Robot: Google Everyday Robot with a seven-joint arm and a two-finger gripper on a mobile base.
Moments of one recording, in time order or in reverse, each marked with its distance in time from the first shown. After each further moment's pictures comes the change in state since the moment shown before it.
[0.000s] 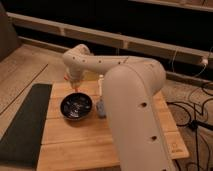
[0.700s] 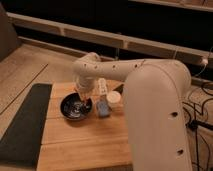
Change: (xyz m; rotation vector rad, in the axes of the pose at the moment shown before) arm 0.057 -0.011 0.000 0.002 0.103 0.063
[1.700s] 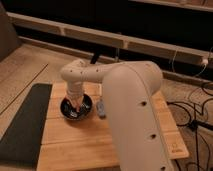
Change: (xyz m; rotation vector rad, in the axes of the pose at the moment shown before) arm 0.001 0.044 0.061 0.002 0.125 -0.109
